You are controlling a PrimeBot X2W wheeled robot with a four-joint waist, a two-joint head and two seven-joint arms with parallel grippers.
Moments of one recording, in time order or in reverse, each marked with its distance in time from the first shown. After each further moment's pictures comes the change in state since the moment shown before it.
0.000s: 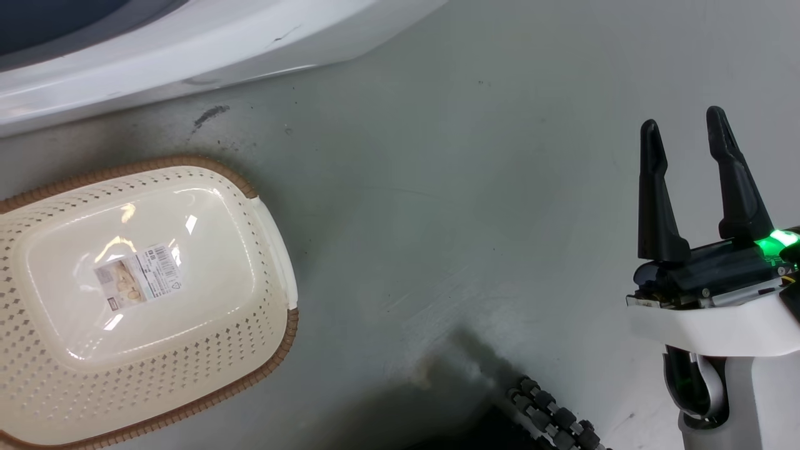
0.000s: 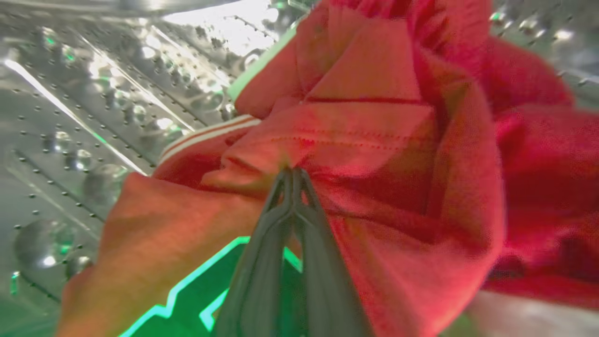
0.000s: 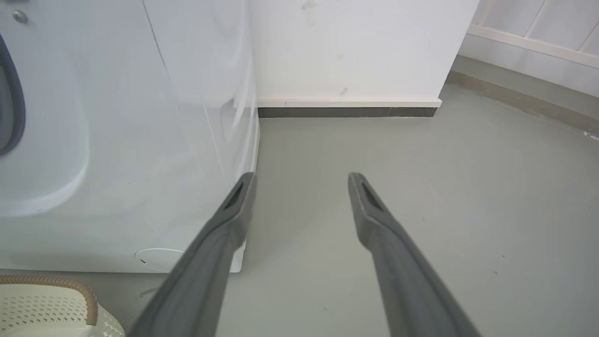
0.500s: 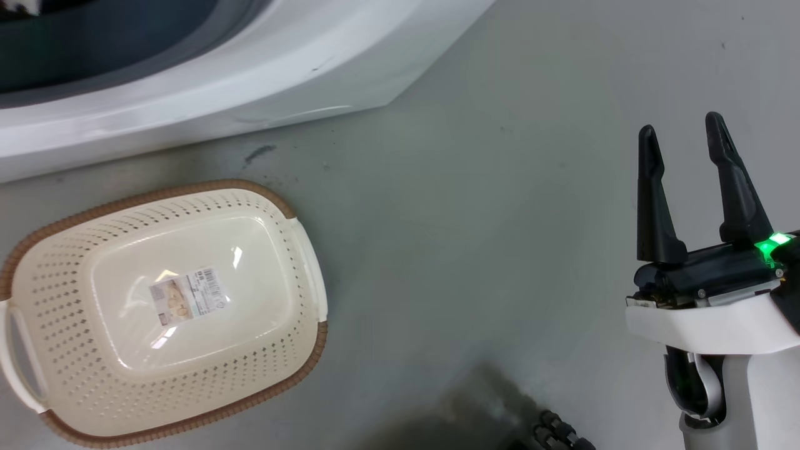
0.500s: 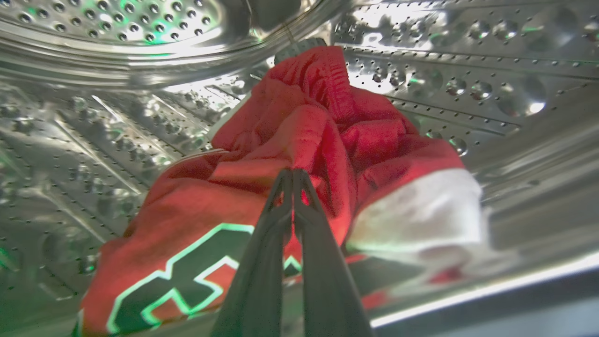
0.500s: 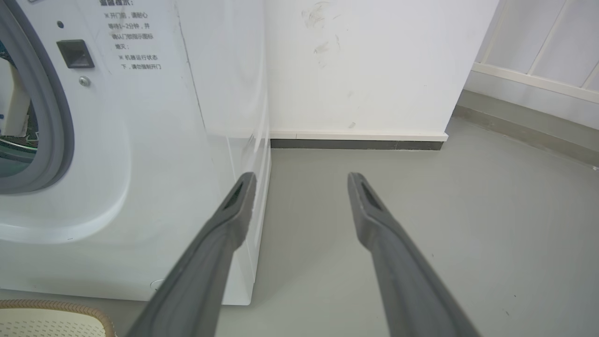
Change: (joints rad) left arm 0.195 -0.085 -0.070 -0.028 -0.113 0.000 -0.245; right arm 0.005 0.000 -0.013 0.022 -0.045 0.000 0.000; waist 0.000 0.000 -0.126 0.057
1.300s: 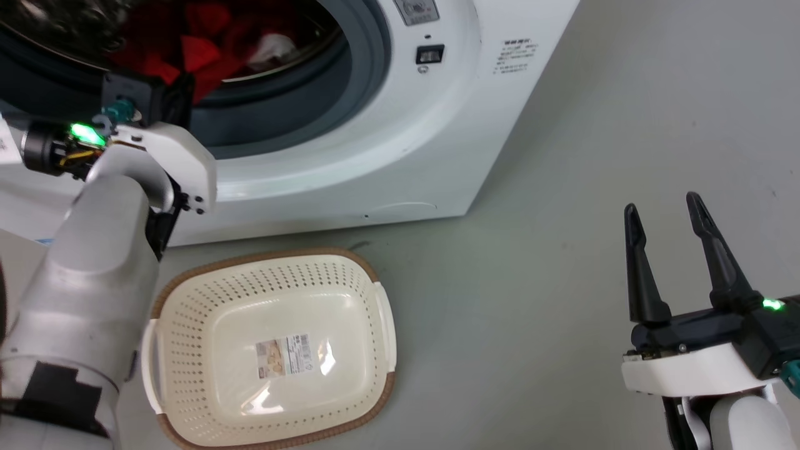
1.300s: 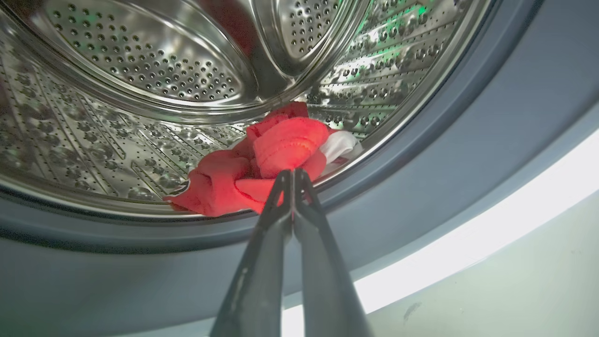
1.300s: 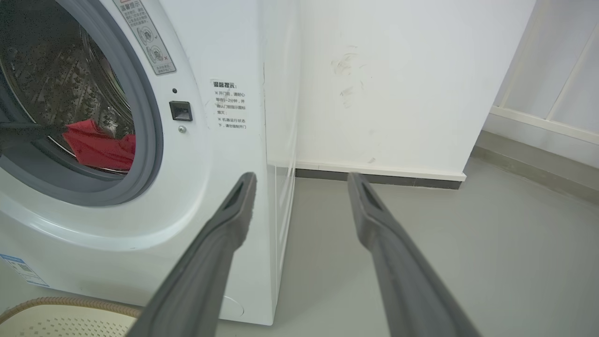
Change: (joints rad) left arm 0.484 -0.113 -0.054 -0.144 -0.154 0.007 -0.373; right arm 0.139 0.000 -0.034 0.055 -0.126 0.000 0.000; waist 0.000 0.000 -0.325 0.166
